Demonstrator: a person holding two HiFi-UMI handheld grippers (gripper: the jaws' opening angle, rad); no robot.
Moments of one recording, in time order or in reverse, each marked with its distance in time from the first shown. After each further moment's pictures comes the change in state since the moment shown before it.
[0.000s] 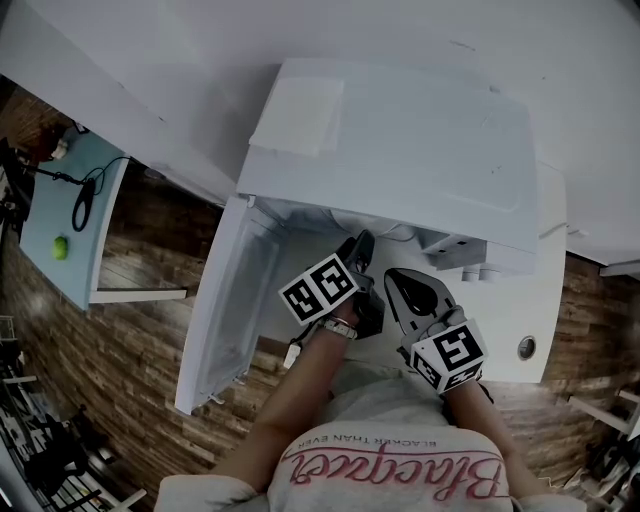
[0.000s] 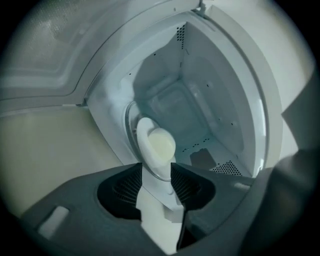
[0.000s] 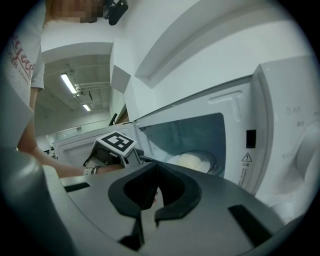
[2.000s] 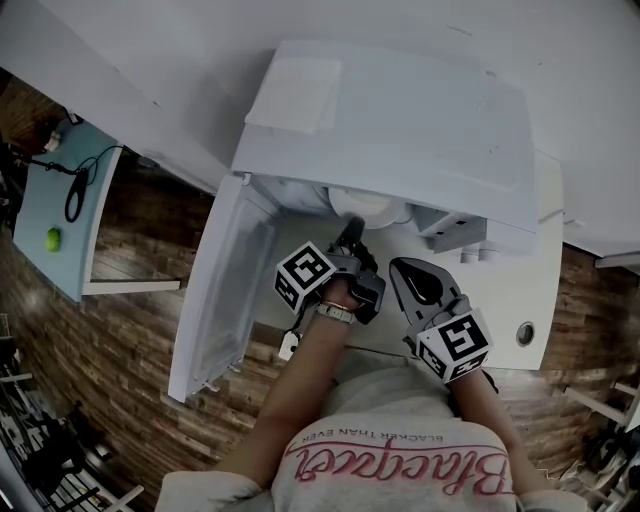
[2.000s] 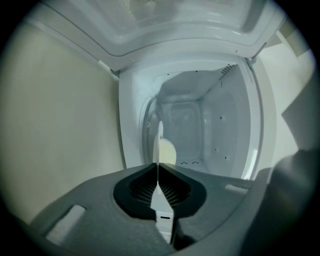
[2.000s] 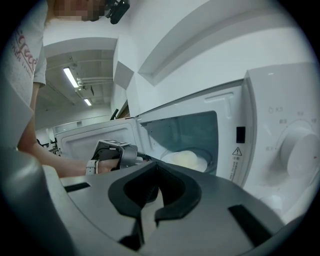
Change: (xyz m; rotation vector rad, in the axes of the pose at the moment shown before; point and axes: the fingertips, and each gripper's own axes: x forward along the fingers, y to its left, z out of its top) left arm -0.003 0.003 -0.004 -0.448 -0.071 -0.181; right arm -0.015 -0.001 -0.014 -0.049 0.028 -0.013
